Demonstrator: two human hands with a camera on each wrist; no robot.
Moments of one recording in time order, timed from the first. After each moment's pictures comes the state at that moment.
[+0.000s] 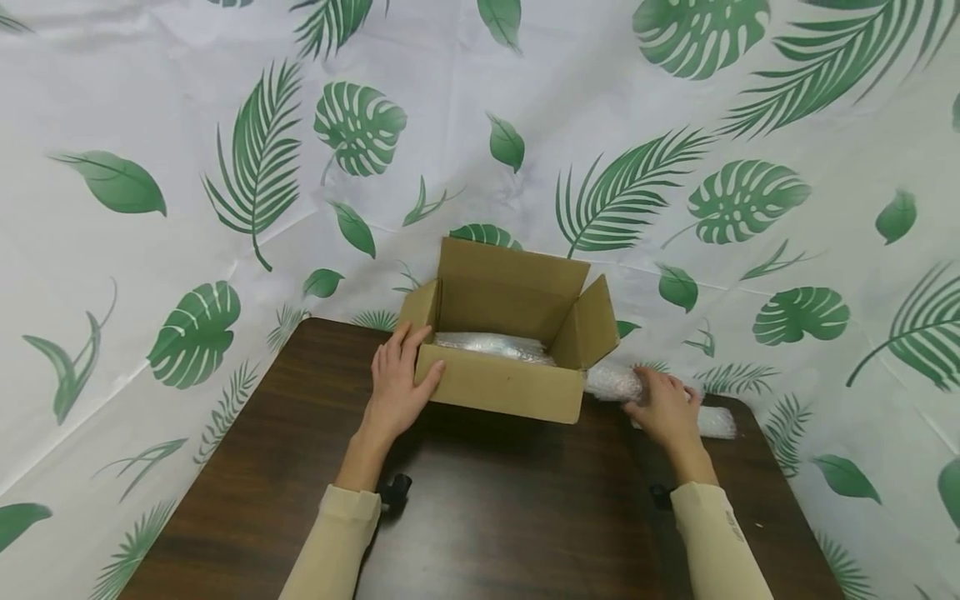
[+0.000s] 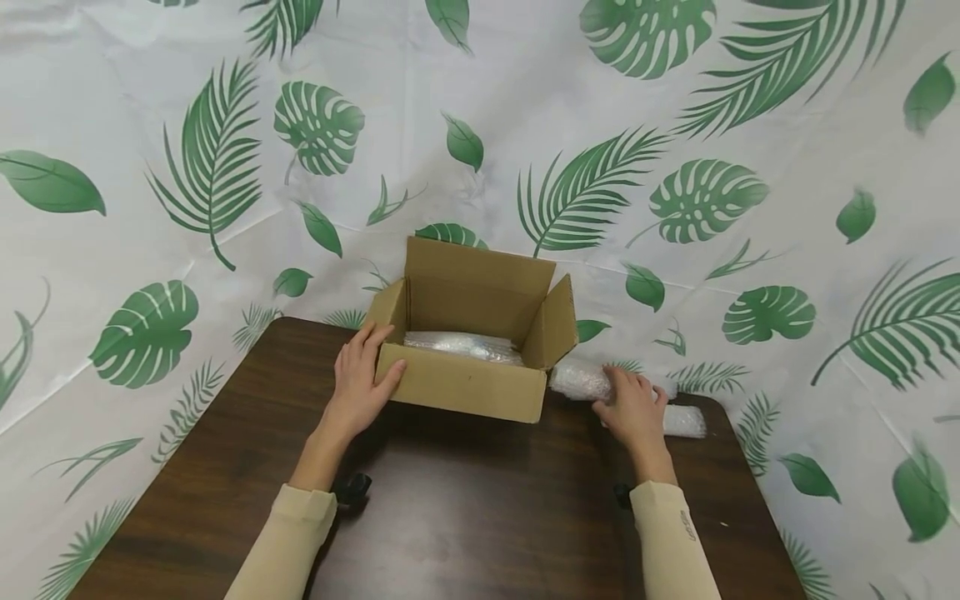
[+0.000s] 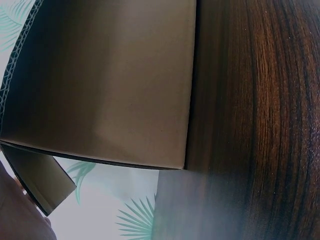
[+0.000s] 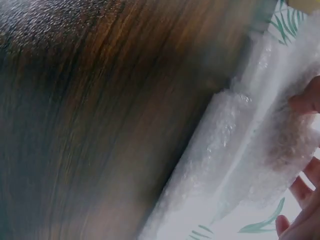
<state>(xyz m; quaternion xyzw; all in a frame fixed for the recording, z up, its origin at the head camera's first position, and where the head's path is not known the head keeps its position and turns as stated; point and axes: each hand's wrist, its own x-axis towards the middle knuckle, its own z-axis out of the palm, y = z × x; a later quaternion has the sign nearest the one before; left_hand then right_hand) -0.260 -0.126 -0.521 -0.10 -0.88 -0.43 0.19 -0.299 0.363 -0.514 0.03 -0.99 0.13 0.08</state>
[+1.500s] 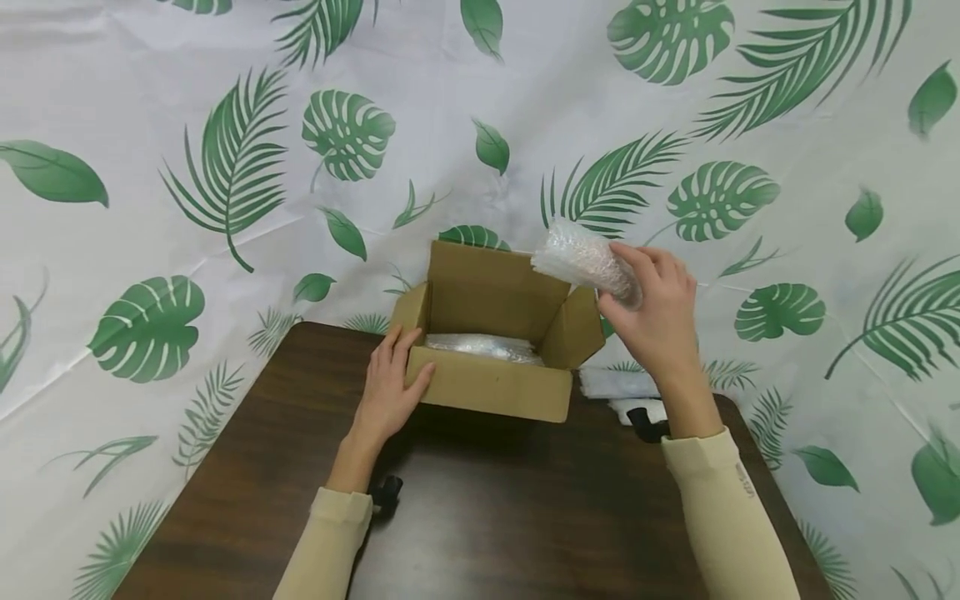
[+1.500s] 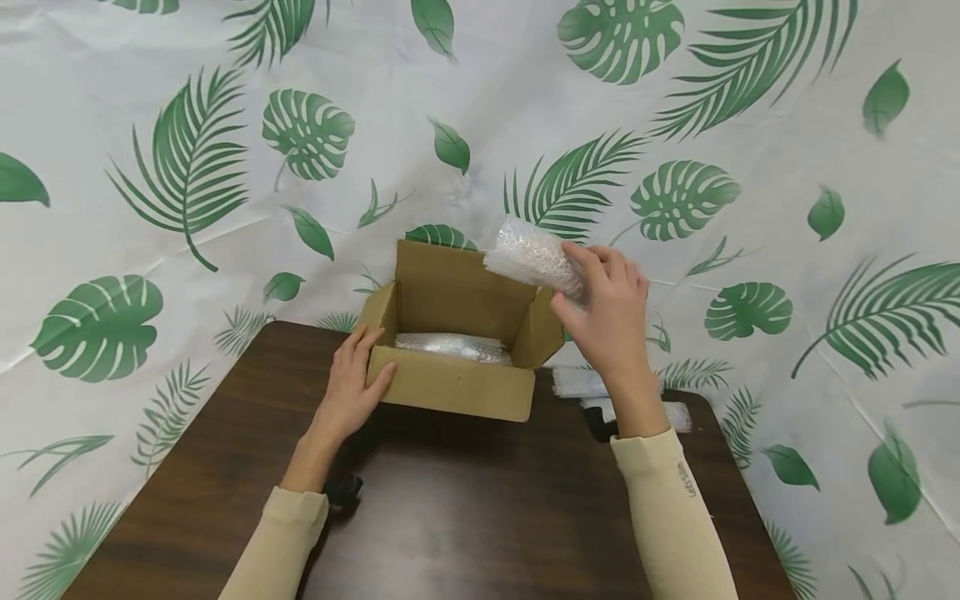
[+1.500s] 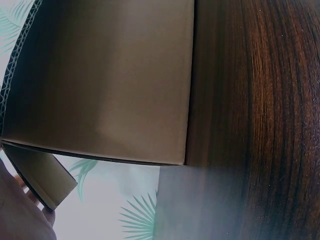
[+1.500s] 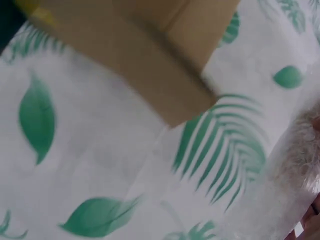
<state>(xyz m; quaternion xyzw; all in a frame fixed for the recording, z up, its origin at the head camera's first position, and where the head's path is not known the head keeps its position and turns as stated) -0.256 -0.126 -0.525 -0.11 -0.88 -0.43 0.20 -0.268 0.235 -0.311 0.21 -0.87 0.22 0.39</state>
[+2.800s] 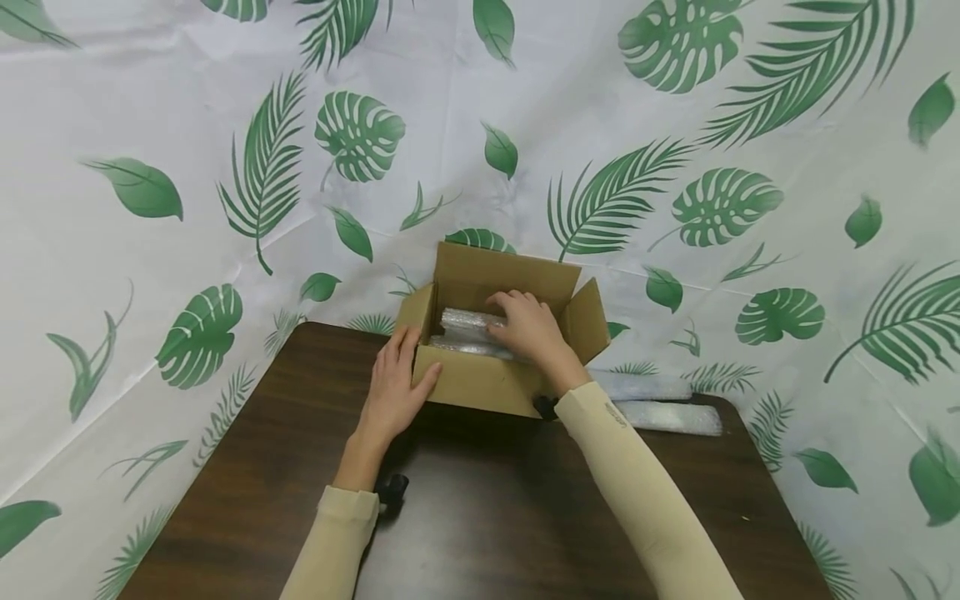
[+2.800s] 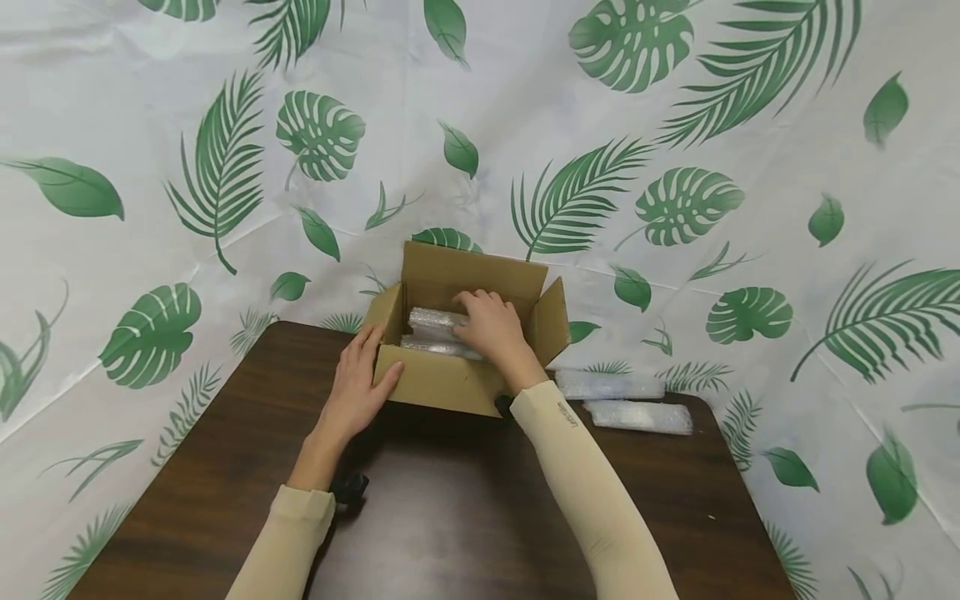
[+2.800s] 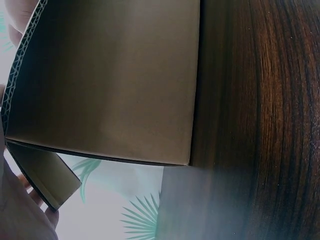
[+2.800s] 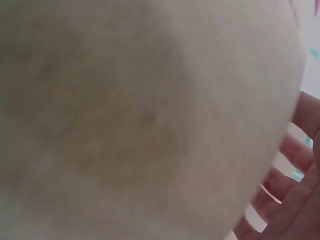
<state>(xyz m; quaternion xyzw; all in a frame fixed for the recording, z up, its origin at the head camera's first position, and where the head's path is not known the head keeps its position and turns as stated) -0.257 -0.130 -0.523 -0.10 -0.89 -0.41 0.18 -0.340 0.109 -0.394 0.20 -0.97 0.12 0.04</state>
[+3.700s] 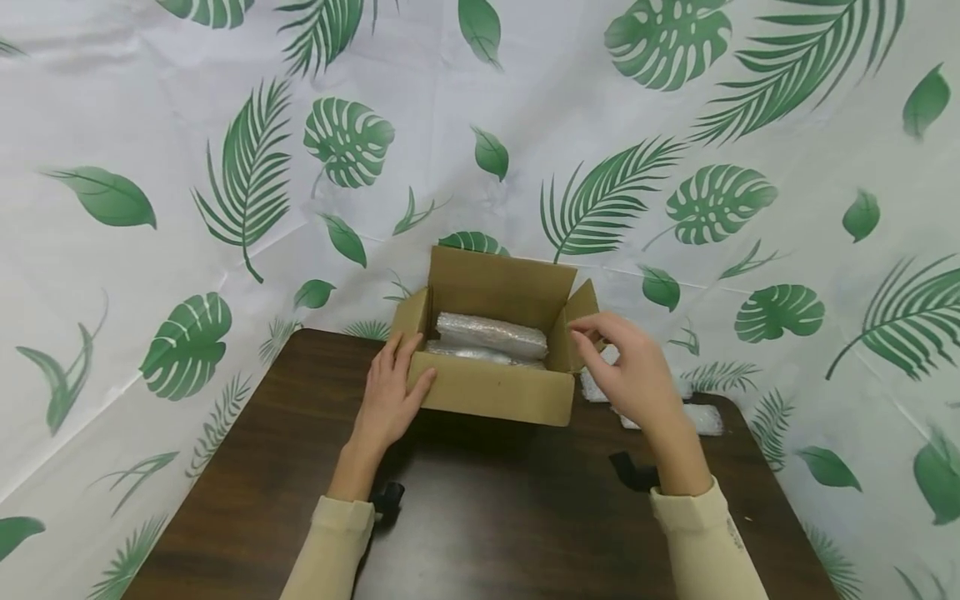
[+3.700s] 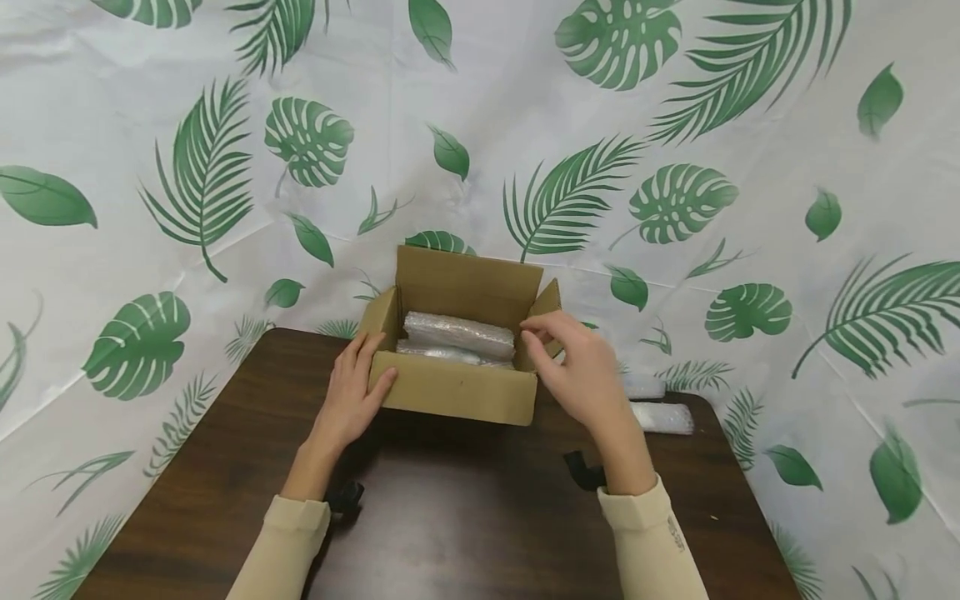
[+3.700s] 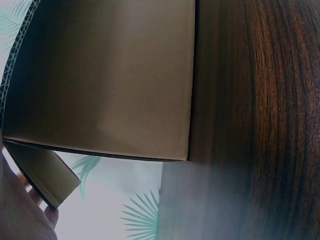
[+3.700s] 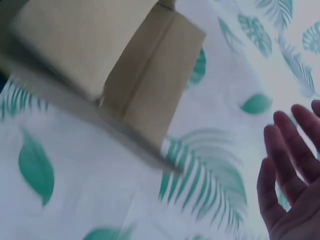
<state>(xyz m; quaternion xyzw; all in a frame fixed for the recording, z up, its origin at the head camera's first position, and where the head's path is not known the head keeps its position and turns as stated) -0.252 -0.128 -0.521 -0.11 -0.89 -0.40 0.19 -0.216 0.211 -0.337 0.26 -0.89 0.25 0.26</state>
